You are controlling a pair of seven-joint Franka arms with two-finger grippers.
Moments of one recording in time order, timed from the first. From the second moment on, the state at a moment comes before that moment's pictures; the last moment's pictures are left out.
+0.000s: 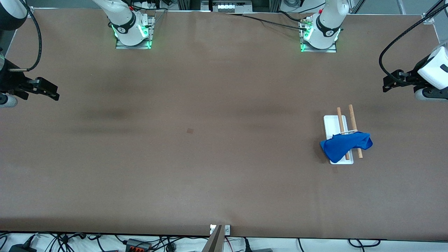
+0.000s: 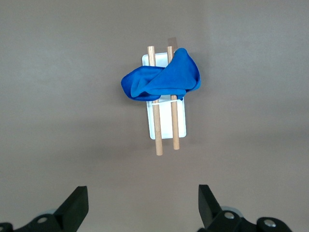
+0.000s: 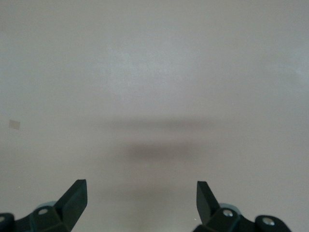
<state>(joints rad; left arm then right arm) 0.05 -0.03 -0.01 -1.74 0.05 1.65 0.09 -0.03 0.05 0.00 -1.65 -0.05 1.69 -0.03</state>
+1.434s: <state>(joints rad) 0.05 -0.04 -0.02 -1.74 0.05 1.68 0.09 -0.03 0.04 0.00 -1.65 -0.05 1.68 -0.03</state>
